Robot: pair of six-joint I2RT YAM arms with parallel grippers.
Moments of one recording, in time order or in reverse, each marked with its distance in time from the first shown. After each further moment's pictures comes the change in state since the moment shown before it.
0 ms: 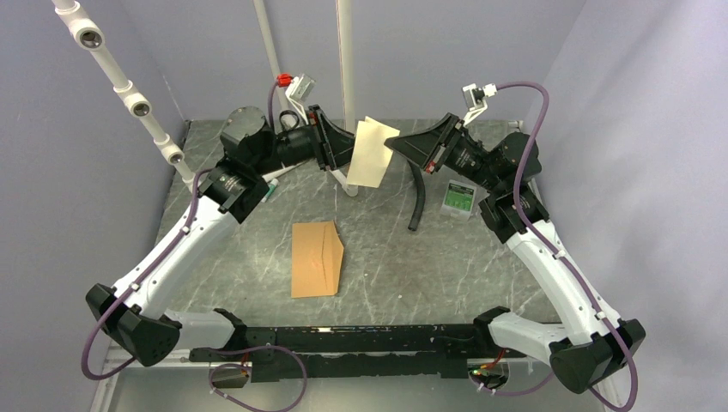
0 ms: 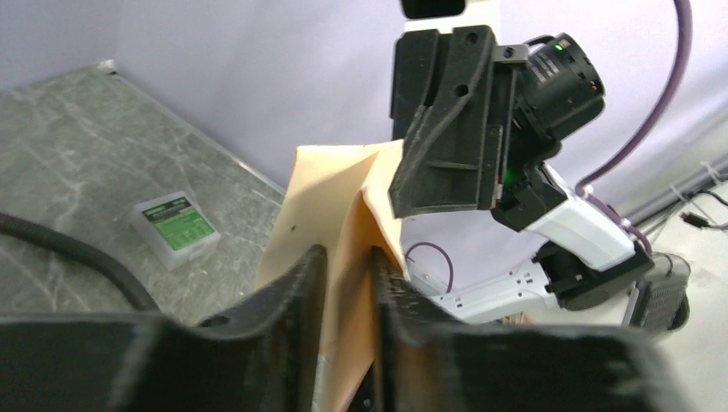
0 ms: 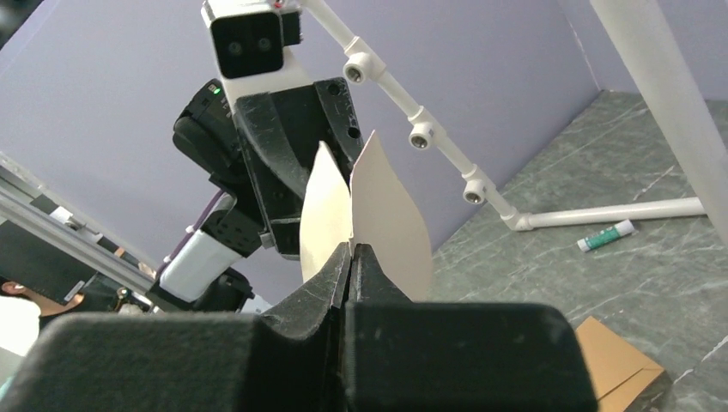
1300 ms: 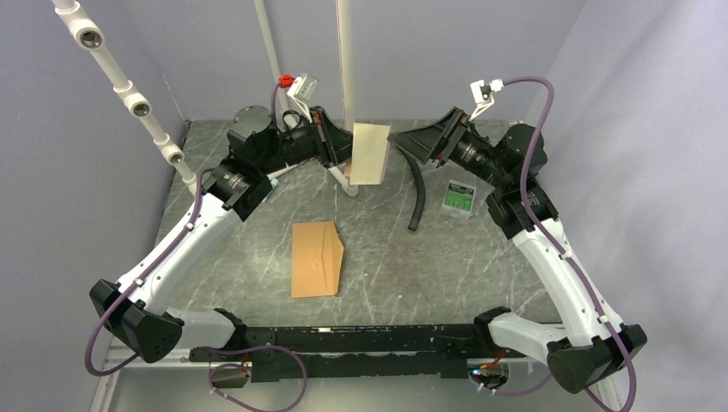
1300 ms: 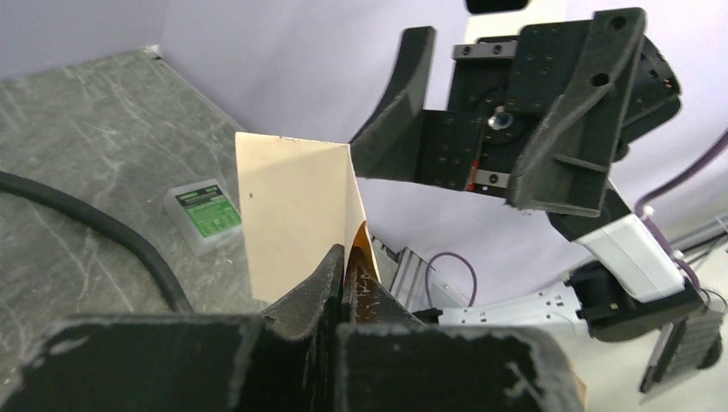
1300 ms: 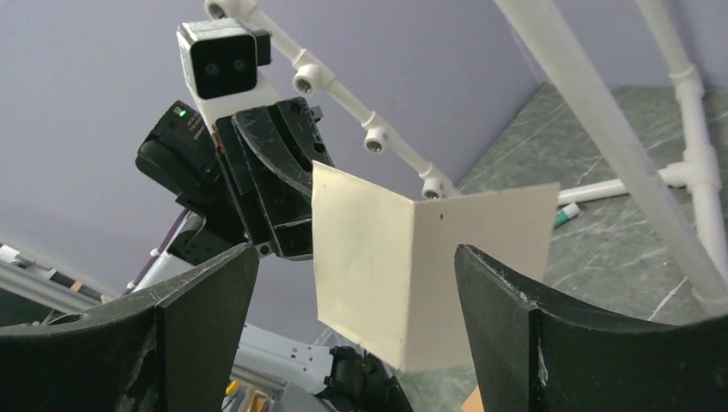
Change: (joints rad) left arm 0.000 0.007 -0.001 -0.071 -0.110 0.034; right arm -0.056 -0.004 0.067 -0.176 0.055 -0.061
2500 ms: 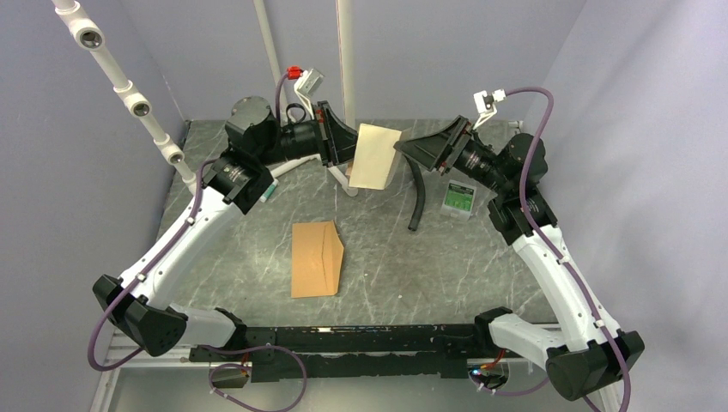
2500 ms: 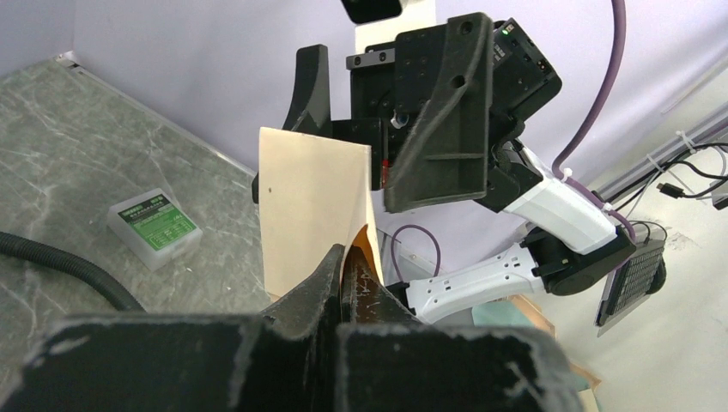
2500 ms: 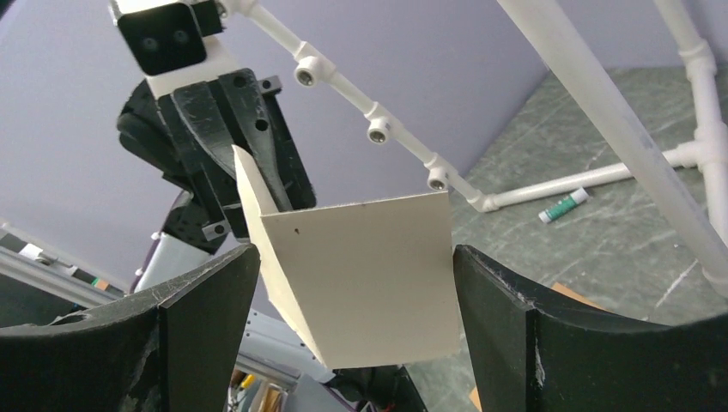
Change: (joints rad) left arm -0.001 0.045 0.083 0.027 0.194 -0.016; right arm -0.048 -0.033 -0.106 0.083 -0.066 0.068
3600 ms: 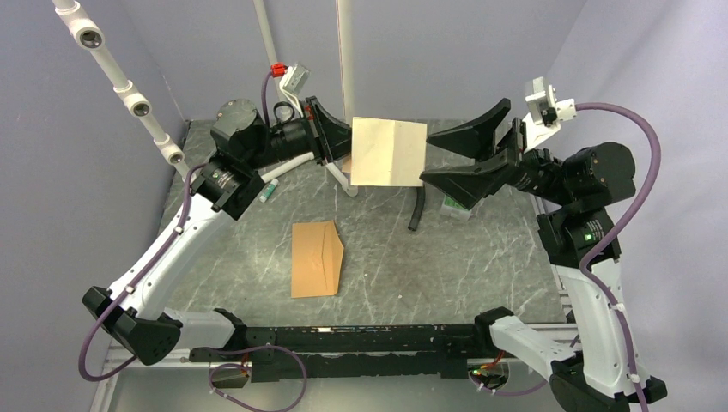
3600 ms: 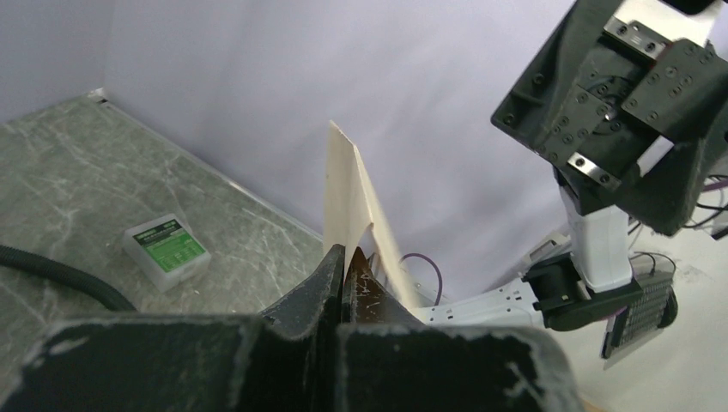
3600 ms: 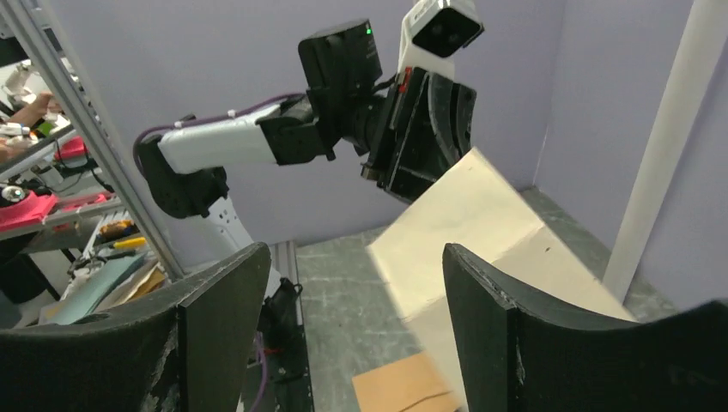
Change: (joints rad) left arm -0.006 -0.056 0.005 0.001 -0.078 -0.007; right arm -0.003 -0.090 0.372 -0.217 -0.275 -0.462
